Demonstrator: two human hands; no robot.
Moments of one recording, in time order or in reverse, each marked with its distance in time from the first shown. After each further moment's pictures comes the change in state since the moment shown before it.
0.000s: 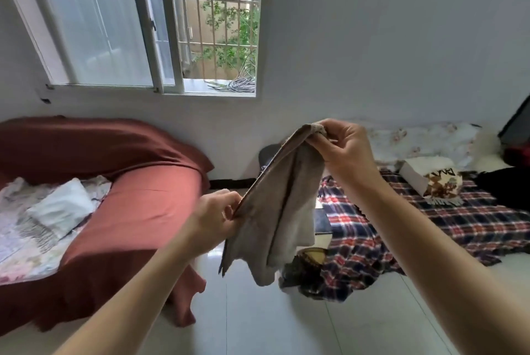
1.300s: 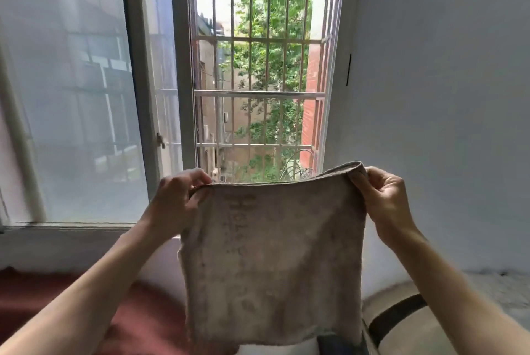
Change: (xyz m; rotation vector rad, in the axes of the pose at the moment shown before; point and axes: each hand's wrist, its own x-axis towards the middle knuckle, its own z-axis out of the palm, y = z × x) left_hand 0.701 -0.402 -0.242 0.309 0.400 0.025; right_hand 0.762 0.308 0.151 0.127 0.161 -0.140
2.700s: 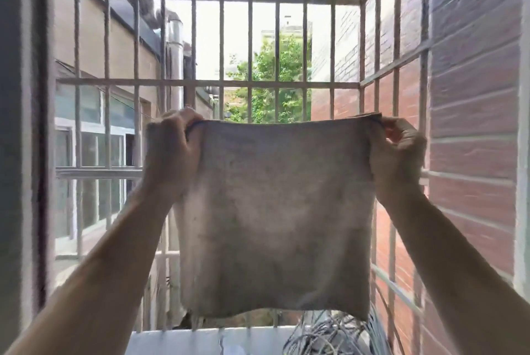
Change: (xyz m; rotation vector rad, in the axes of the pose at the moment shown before) left_hand 0.634 -0.266 0.190 0.112 0.640 0.276; right_hand 0.650 0.245 0.225 -0.002 0.502 -0.400
